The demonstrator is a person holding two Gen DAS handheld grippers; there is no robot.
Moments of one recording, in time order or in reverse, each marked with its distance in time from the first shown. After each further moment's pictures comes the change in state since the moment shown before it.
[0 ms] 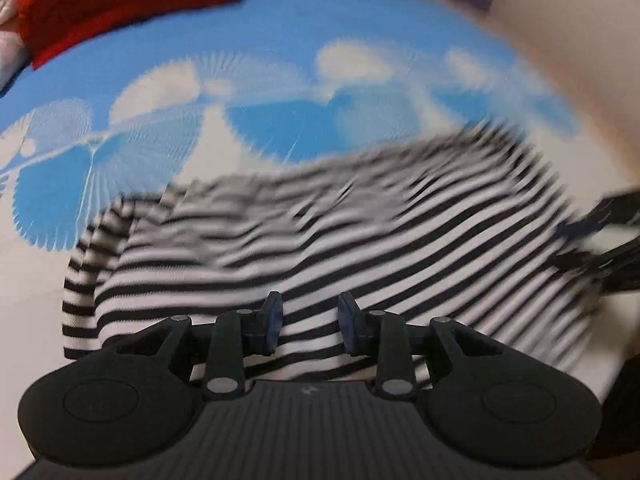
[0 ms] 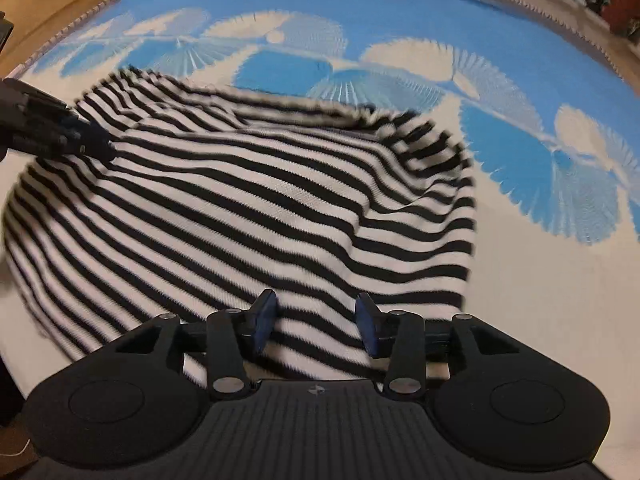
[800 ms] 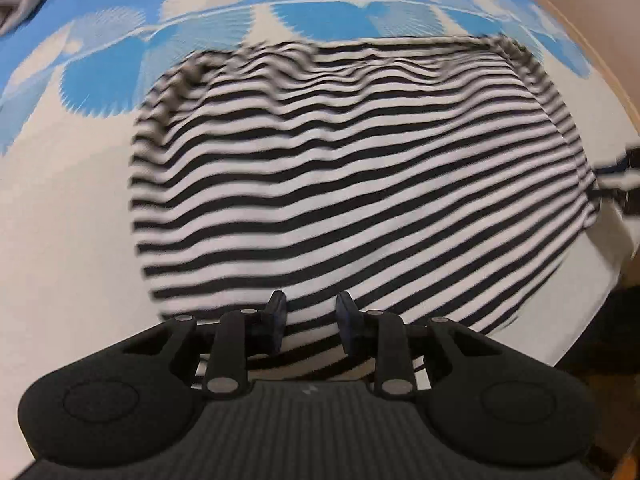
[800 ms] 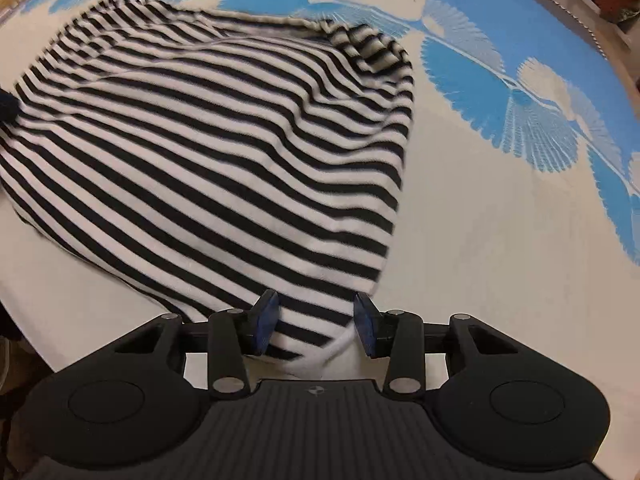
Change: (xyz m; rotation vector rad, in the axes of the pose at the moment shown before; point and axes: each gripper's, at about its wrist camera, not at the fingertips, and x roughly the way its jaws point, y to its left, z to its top) left arm -0.025 0.042 -0.069 -0.034 0.282 0.078; right arm -0.020 -0.004 -0.063 -0.076 0.205 -0.125
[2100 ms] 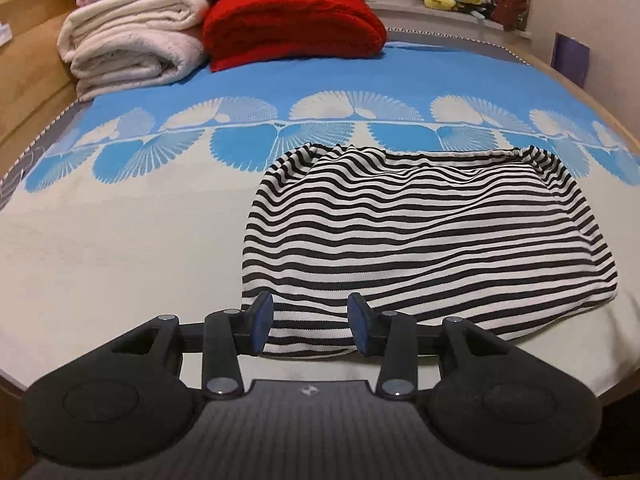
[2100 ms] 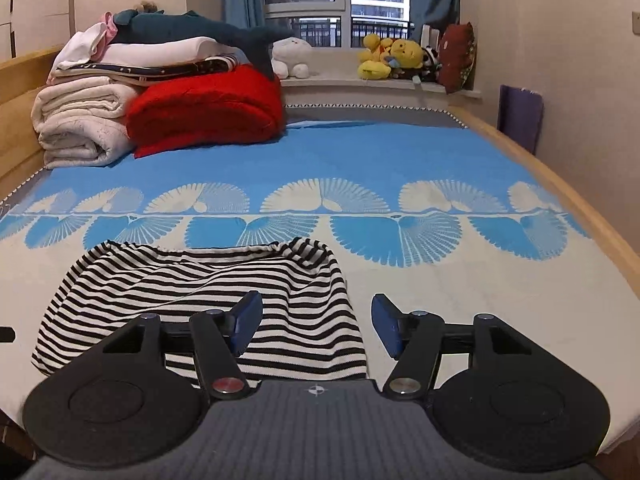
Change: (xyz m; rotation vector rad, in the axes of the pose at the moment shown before) left arm -0.102 -0.077 -0.102 -0.227 -0.424 0.313; right arm -0.164 0.045 -0.062 0.421 -0.611 -0.136
